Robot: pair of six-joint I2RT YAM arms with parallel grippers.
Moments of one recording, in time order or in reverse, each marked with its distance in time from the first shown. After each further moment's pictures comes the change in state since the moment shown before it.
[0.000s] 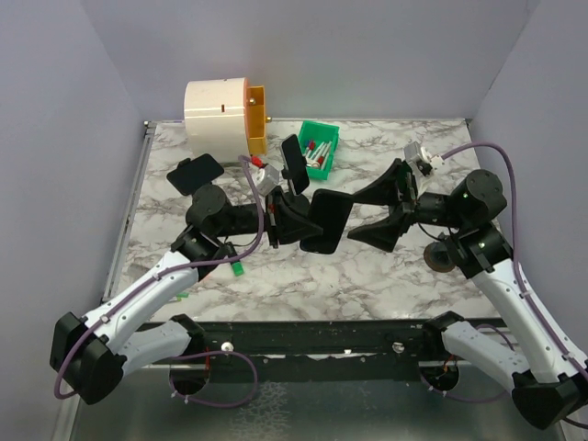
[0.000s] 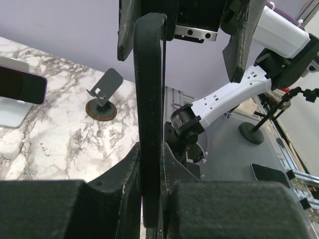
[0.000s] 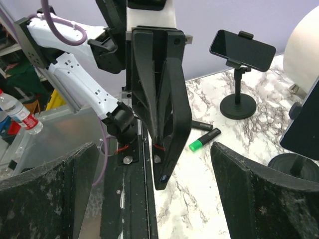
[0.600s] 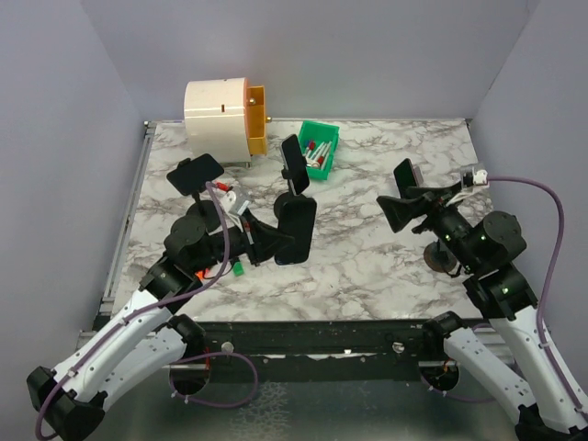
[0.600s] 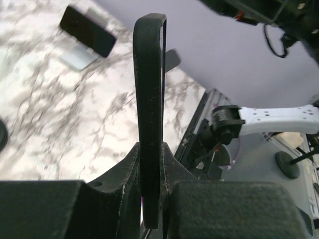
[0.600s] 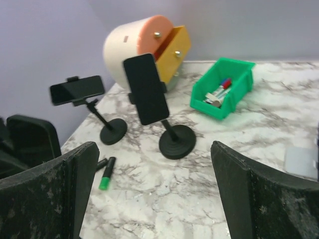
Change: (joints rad) left arm -0.003 -0.335 -0.149 -0.316 -0.324 0.019; right arm 0.004 -0.297 -0.116 -0.259 0.850 0.018
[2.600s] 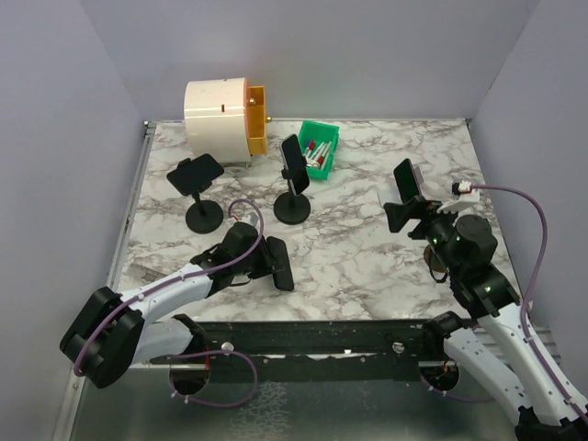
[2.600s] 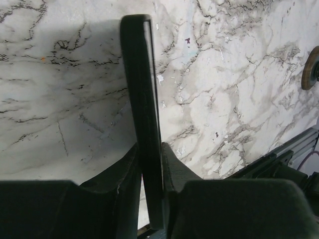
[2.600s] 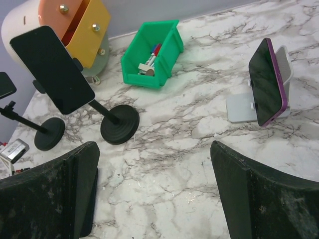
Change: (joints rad) left arm 0.001 0.440 -0.218 -0.146 -0.393 -0.443; right arm 0.000 -0.021 -0.186 -0.056 0.341 0.037
